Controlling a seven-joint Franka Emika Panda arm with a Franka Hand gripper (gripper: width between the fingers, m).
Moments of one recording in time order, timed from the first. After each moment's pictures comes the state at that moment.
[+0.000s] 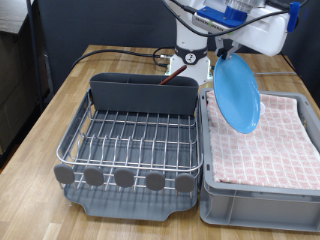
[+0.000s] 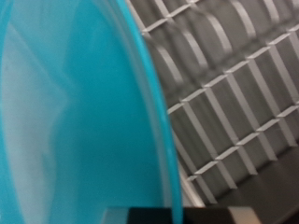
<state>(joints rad) 0.46 -0.16 -0.27 -2.25 -0.37 2.04 1.69</state>
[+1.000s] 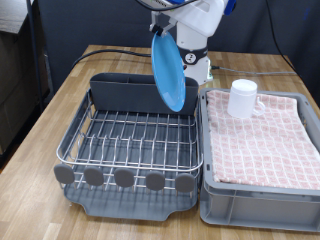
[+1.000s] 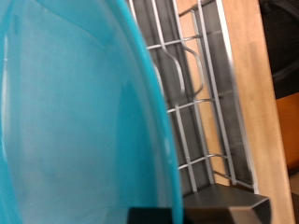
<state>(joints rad) 0.38 -0.23 -0.39 -2.25 -0.63 2.04 1.29</state>
